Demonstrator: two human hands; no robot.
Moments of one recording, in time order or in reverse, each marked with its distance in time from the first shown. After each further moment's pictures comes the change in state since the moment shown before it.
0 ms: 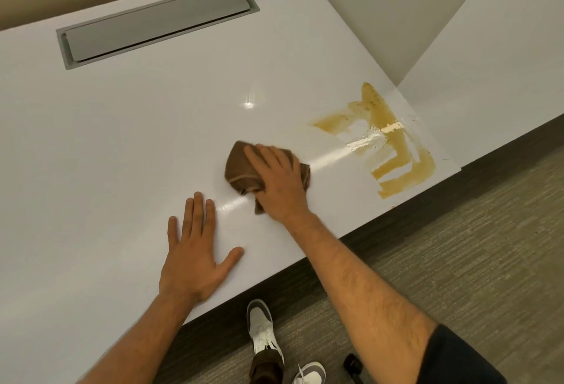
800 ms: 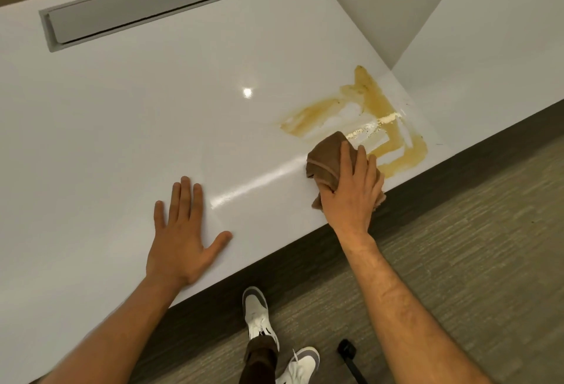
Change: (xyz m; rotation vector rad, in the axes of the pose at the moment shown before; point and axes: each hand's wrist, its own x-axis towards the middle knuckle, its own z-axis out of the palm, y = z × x) left_hand -0.001 0.005 -0.007 0.037 -0.016 -0.006; right_hand -0.091 0.086 -0.042 -0.238 0.170 0.512
